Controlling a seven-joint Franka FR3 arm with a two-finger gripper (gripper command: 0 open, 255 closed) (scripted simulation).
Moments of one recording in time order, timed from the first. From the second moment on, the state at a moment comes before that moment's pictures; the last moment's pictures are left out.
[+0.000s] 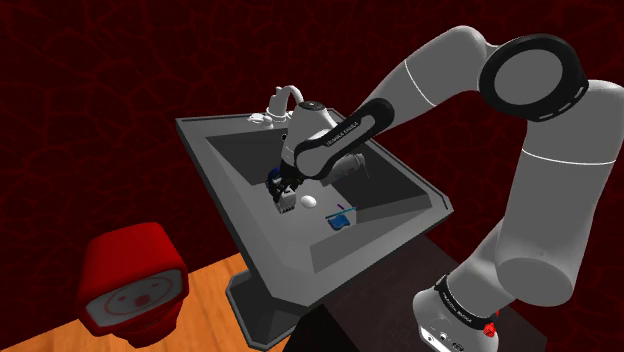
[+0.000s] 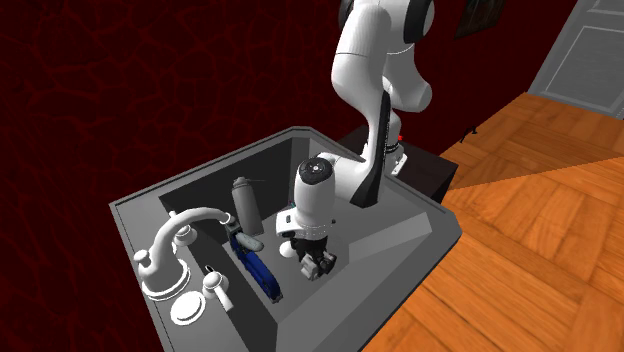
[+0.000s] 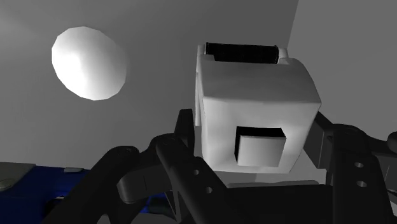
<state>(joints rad) 0.15 0.42 0.09 -2.19 -0.10 2.65 0.25</state>
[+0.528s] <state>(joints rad) 0.14 0.38 0.10 -2.20 -0.08 2.61 0.24</state>
